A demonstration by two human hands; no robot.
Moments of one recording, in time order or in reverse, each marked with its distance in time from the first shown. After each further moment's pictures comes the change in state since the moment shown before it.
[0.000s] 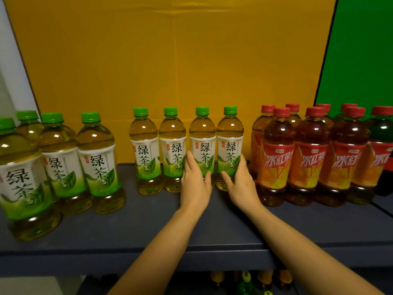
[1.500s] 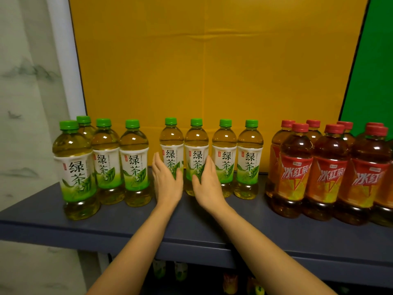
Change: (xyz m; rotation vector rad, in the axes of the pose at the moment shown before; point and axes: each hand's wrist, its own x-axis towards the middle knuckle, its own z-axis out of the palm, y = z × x) left_hand 0.014 -0.060 -0.073 -0.045 0.324 -0.153; right_hand -0.013 -0.086 0.071 0.031 -0.255 -0.073
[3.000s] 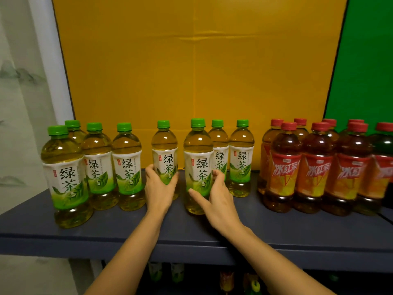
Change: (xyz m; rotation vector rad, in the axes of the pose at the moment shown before) left_hand -0.006 -0.008 -0.009 -0.095 -0.034 -0.079; right_hand -0.048 0.006 -0.031 -0.021 0.099 -0.017
